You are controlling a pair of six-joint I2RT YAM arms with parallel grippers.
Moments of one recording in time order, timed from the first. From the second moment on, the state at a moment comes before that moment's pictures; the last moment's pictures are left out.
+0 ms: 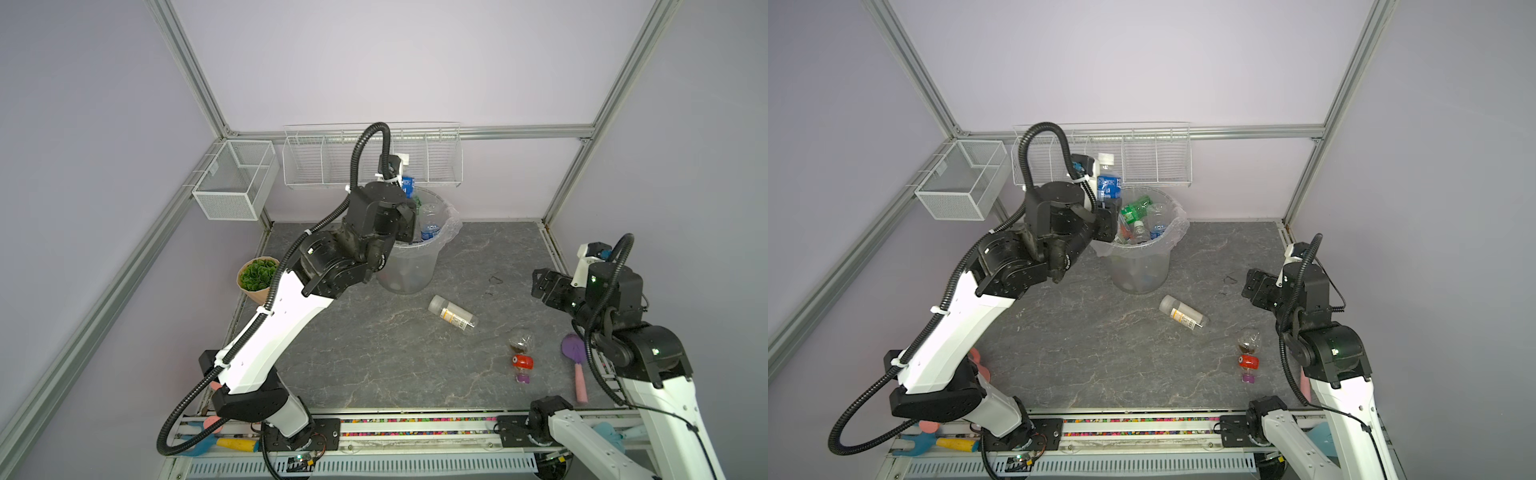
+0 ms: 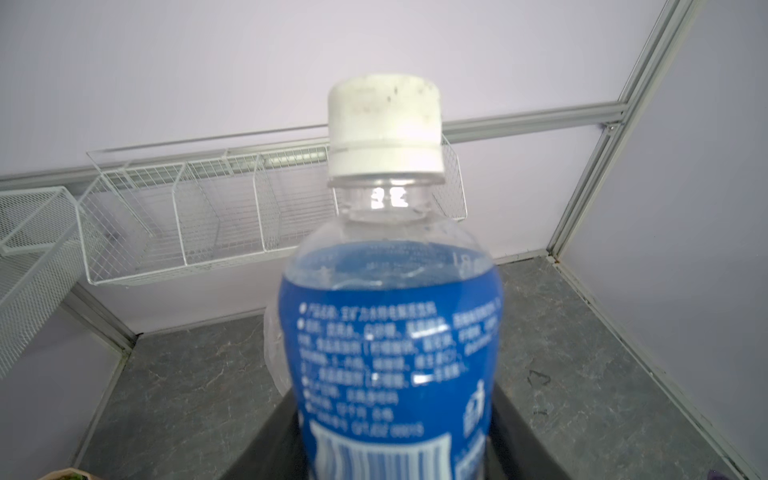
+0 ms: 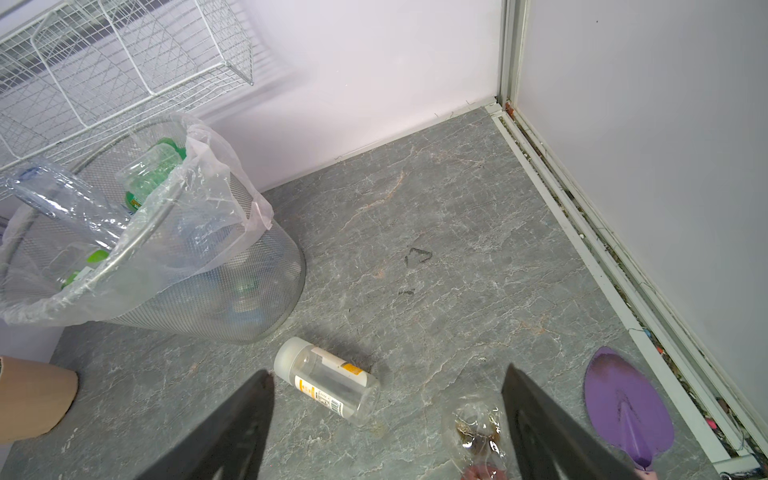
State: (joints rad) left arm -0.99 1.58 2.21 -0.85 -0.65 -0.15; right arm 0.22 0.81 1.25 -0.97 0.21 0.45
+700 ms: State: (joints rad) left arm -0.68 1.97 2.49 -0.79 -0.39 -0.10; right arm 0.22 0.81 1.24 -0.96 0.17 0.47
